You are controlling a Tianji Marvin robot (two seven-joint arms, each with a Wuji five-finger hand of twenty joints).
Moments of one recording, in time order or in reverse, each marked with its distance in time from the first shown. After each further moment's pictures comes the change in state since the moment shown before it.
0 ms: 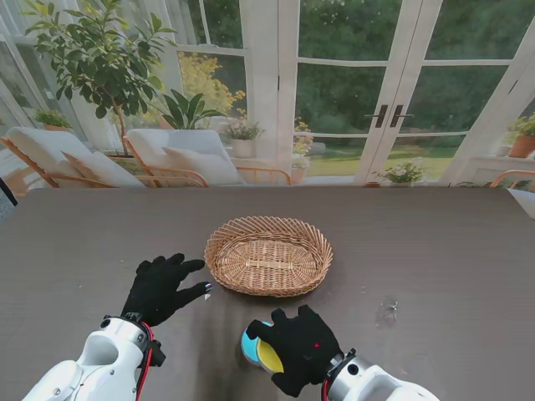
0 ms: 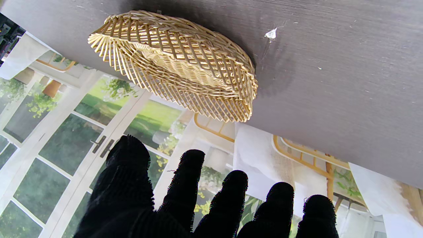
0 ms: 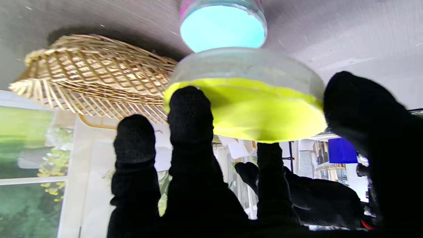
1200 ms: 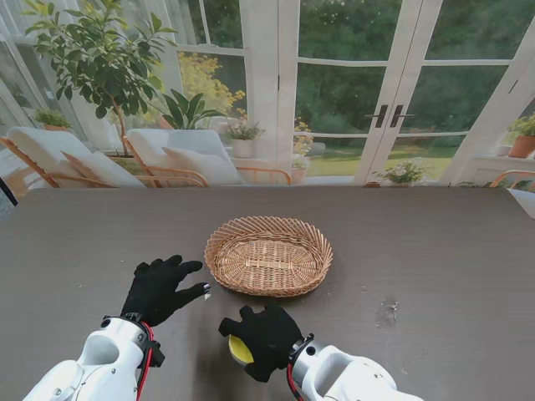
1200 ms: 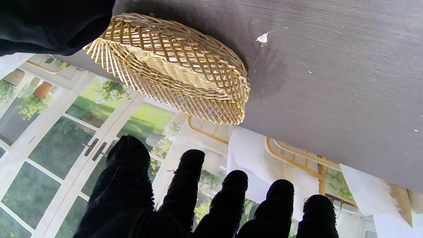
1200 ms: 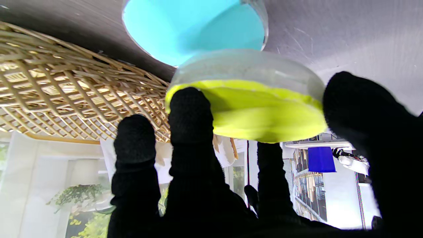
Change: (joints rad) left arm -0.002 0.000 0.004 -0.003 0.008 0.034 -0.015; right arm 0.369 -0.001 -0.332 0.295 0.097 0.076 -0.091; left_hand 0.000 0.000 0.000 0.000 0.000 0.000 0.000 0.000 0.000 0.000 0.000 0.000 0.020 0.003 0.012 0.013 0.000 0.000 0.000 0.000; right_hand 0.000 0.000 0.001 0.000 0.000 -0.002 0.012 0.000 -0.026 -0.019 0.009 0.001 -0.021 0.000 0.010 0.000 0.000 0.000 0.000 0.000
